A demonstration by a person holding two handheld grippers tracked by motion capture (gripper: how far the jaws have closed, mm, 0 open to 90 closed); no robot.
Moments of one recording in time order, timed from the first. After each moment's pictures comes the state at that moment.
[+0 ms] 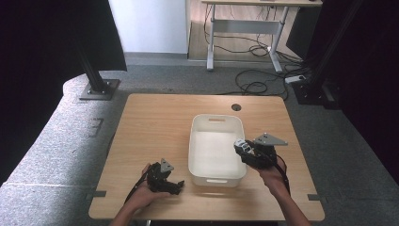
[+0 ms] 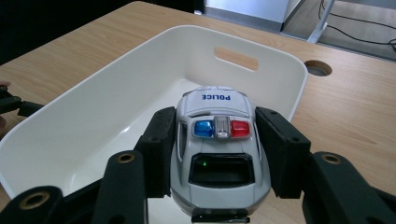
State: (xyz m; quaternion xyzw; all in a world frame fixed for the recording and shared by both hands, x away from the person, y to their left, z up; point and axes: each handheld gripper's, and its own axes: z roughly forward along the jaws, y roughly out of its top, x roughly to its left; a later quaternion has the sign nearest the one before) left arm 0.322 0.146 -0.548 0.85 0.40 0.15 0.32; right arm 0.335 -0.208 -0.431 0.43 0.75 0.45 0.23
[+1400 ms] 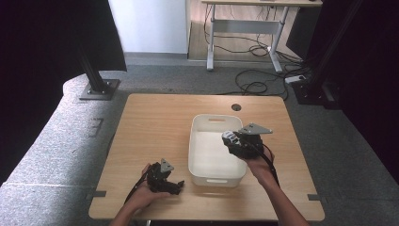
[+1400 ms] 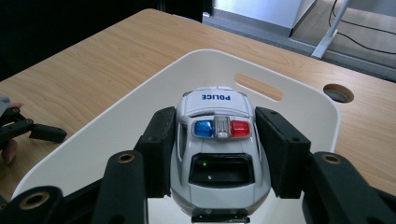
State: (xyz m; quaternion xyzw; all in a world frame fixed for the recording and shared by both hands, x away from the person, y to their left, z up) left arm 0.322 0.146 -0.548 0.85 0.40 0.15 0.32; right arm 0.357 -0.168 -0.411 0.41 0.76 0.45 0.23
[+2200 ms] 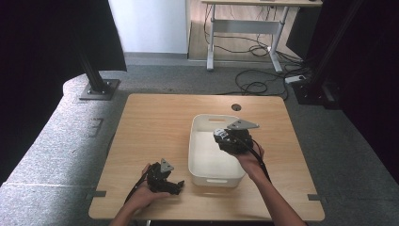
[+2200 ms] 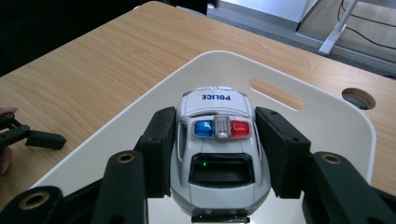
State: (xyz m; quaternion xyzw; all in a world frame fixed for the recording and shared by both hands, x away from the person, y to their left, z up) left arm 0.321 0.146 -0.548 0.85 0.40 0.15 0.32; right arm 0.375 -0.141 -0.414 0.41 0.77 0.43 0.22
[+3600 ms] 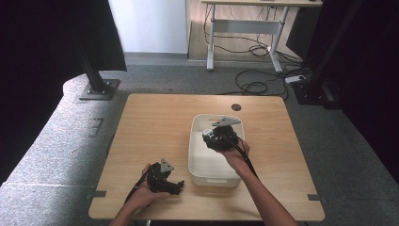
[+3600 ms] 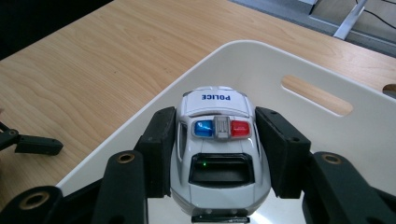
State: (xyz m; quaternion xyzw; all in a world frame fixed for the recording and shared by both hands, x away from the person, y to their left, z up) left arm 0.321 0.146 -0.549 0.84 0.40 0.15 0.32; right arm 0.399 -0.103 -0.432 0.41 0.79 0.40 0.20
